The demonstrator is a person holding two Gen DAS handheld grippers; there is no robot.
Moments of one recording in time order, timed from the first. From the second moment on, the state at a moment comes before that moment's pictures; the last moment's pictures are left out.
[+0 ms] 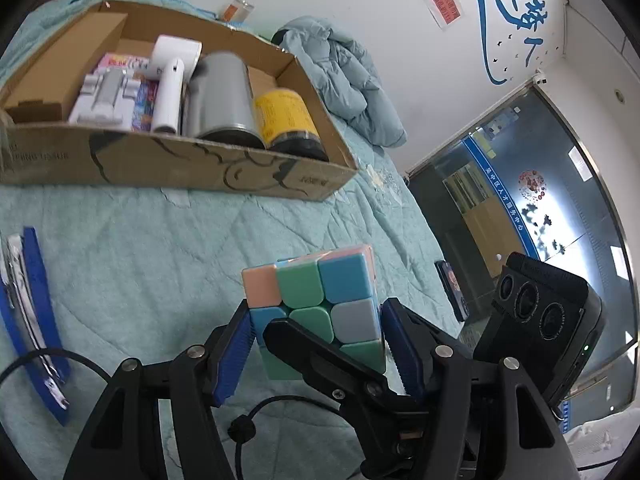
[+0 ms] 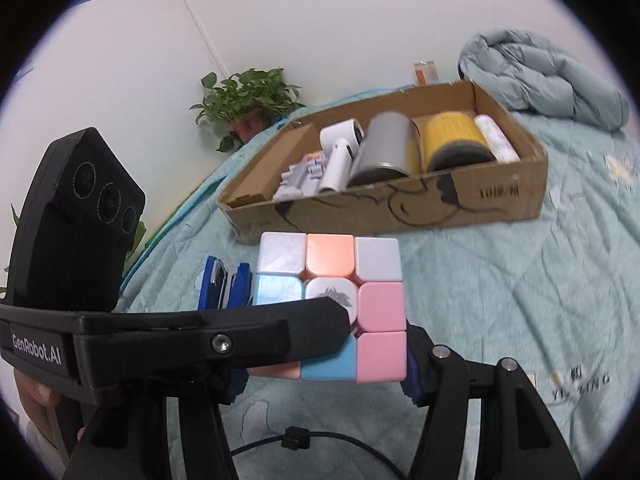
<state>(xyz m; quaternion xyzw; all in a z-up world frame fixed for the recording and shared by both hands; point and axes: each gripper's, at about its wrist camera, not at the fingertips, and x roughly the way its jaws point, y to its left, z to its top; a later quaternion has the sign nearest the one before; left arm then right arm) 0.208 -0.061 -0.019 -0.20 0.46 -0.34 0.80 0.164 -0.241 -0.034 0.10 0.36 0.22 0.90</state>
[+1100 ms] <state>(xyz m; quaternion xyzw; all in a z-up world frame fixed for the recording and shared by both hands) 0.421 0.081 0.035 -0.23 0.46 -0.30 0.80 0.360 -0.120 0.010 0.03 0.42 0.28 0.86</state>
